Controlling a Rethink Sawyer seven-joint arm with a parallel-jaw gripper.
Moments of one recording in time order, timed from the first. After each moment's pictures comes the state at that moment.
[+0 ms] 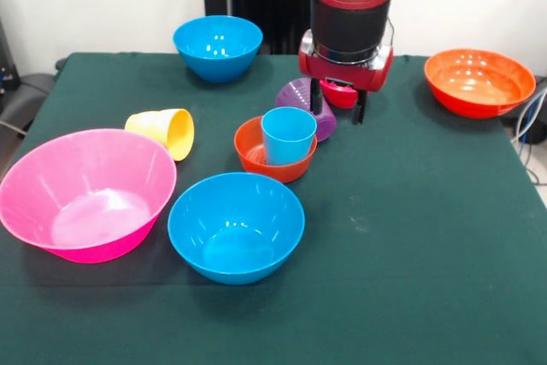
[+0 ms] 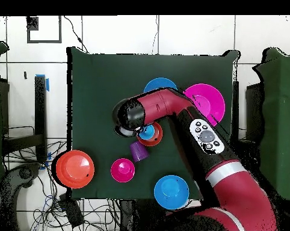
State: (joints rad) arm -0.57 -0.57 0.68 1.62 -0.65 0.95 2.51
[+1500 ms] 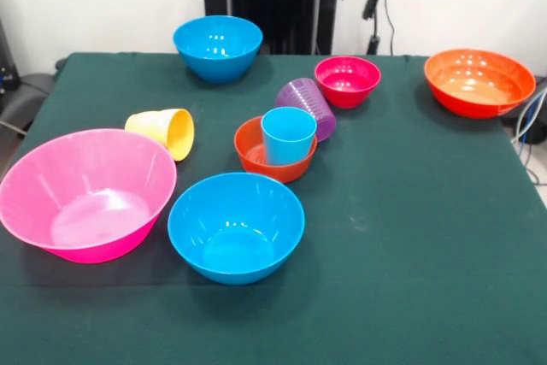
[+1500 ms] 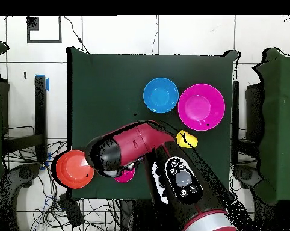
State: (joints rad) arm -0.44 -0.89 0.54 1.97 -0.50 0.95 2.51
